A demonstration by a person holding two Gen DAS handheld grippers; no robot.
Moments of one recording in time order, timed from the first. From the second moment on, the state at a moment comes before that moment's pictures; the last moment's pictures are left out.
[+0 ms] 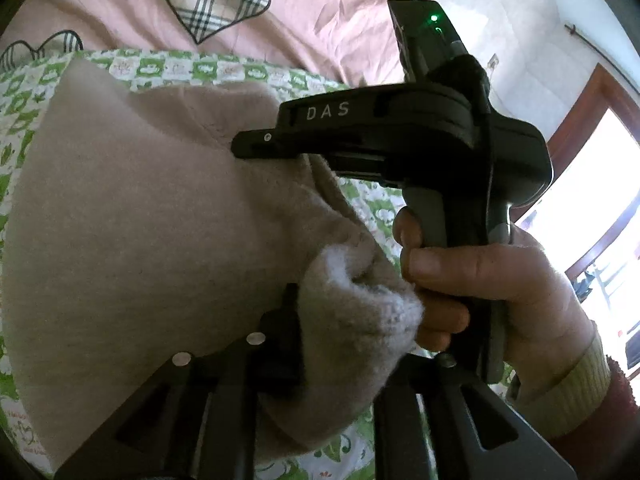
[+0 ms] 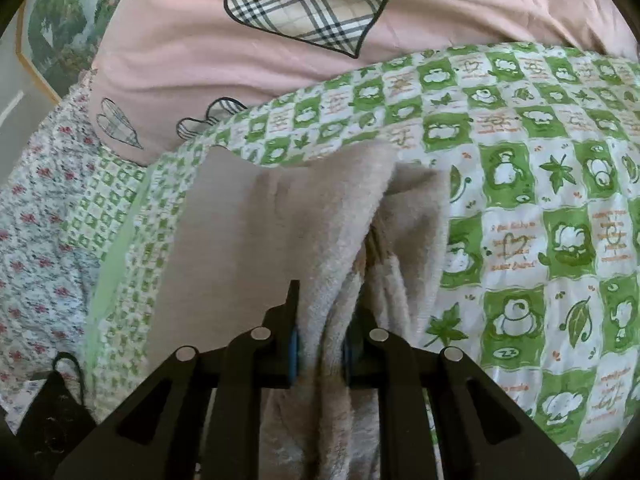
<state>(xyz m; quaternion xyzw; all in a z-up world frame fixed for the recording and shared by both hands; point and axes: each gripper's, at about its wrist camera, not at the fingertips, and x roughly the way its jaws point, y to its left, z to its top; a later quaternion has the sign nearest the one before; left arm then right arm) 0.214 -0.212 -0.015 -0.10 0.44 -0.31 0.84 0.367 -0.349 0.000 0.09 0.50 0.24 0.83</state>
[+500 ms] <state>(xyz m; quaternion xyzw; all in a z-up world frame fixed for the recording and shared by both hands) 0.187 -0.078 0.014 -0.15 0.44 -0.25 0.85 0.326 -0.398 0.018 0.13 0.48 0.20 0.84</state>
